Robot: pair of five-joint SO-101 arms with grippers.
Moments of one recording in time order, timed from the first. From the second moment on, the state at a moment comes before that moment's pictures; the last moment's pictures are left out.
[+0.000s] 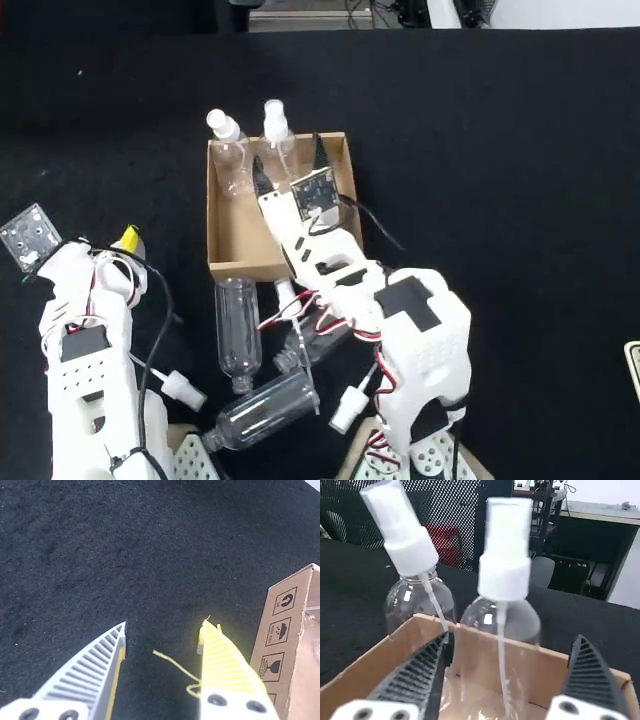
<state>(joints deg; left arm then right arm) -24.4 -60.4 82.5 21.8 17.3 -25.3 24.4 50.1 -59.8 1.2</state>
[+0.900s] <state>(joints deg) -24.4 -60.4 82.5 21.8 17.3 -25.3 6.4 64.1 -55.2 1.2</state>
